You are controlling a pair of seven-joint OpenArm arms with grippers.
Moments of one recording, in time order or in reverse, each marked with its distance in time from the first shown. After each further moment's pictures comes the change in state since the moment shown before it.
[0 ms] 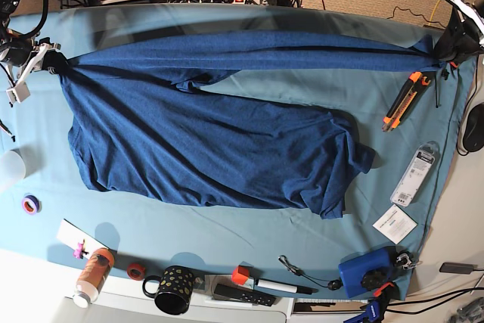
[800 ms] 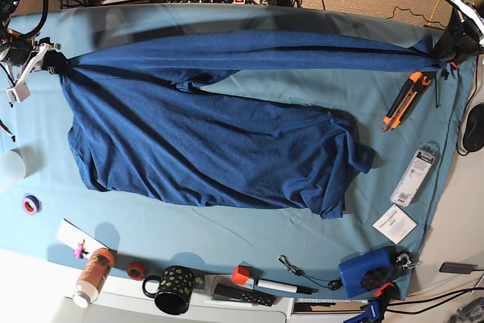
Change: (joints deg) left arm 0.0 0.0 0.0 0.0 0.0 0.0 0.0; right arm 0.0 0.0 0.0 0.0 -0.2 0.0 0.0
